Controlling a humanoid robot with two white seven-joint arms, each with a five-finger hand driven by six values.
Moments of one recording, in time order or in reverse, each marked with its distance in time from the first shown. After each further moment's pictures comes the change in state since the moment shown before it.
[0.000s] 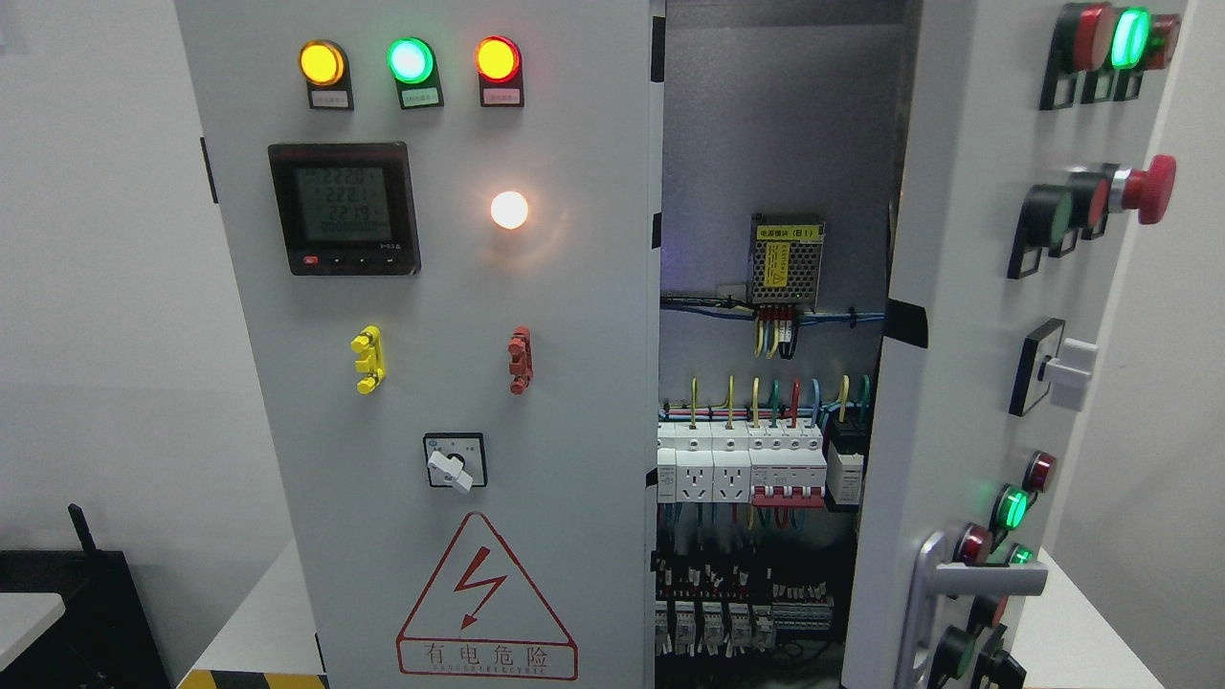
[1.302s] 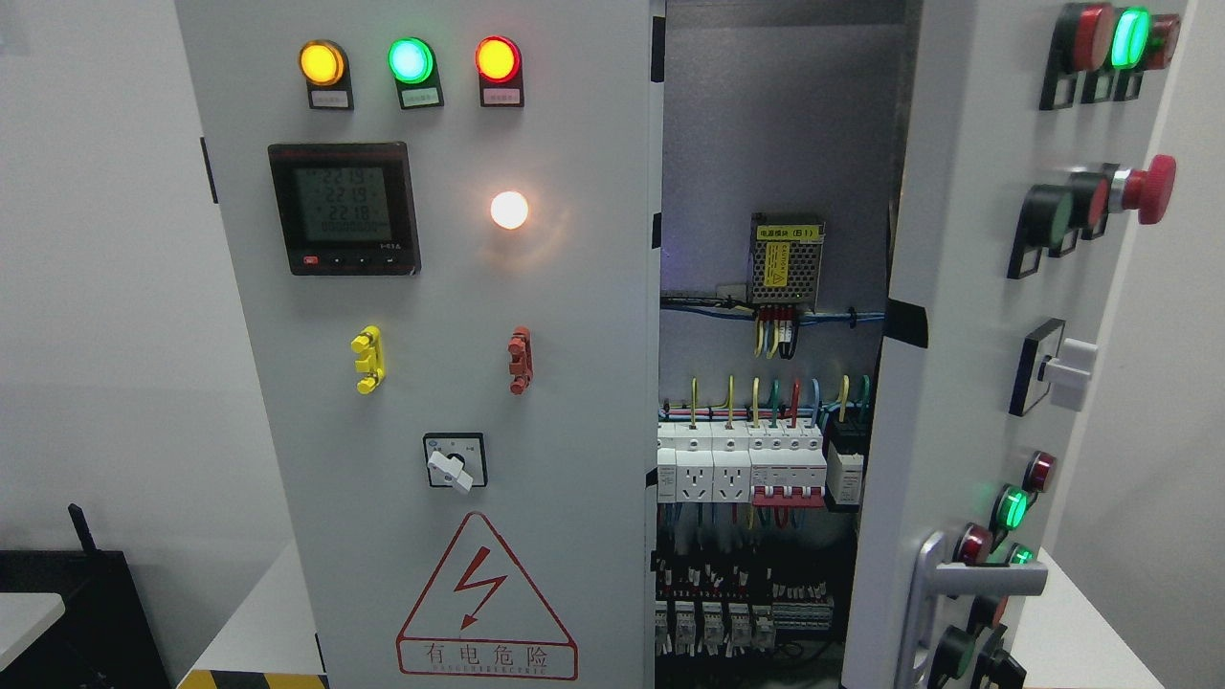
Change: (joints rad) left arm 0.000 0.000 0.000 0.000 -0.001 0.000 -0.001; right arm 0.000 0.000 0.000 0.000 0.000 0.000 -0.003
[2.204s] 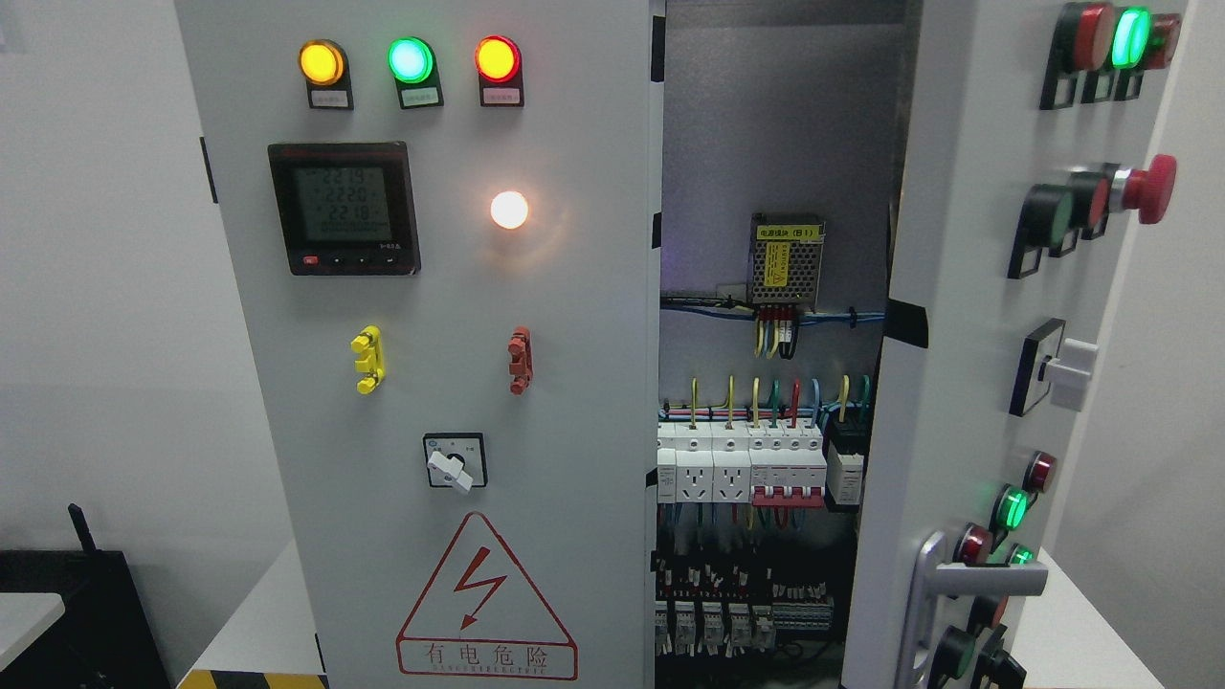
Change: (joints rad) left arm 0.231 0.076 0.018 -0.385 0.067 -0.002 -0.280; right arm 0.000 0.000 0.000 0.000 0.000 0.000 0.000
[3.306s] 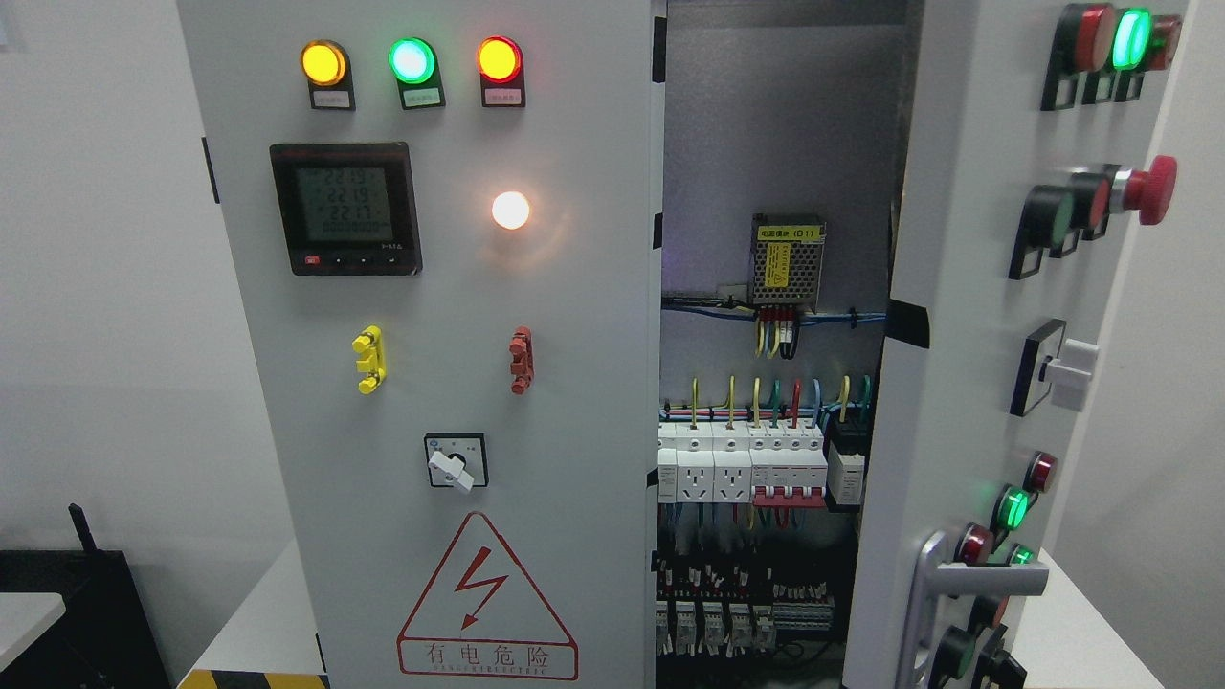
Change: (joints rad) left arm 0.632 0.732 0.640 -1.165 1.143 -0.002 -0.295; right arm 0.000 0.000 0.000 0.000 0.000 0.000 -0.005
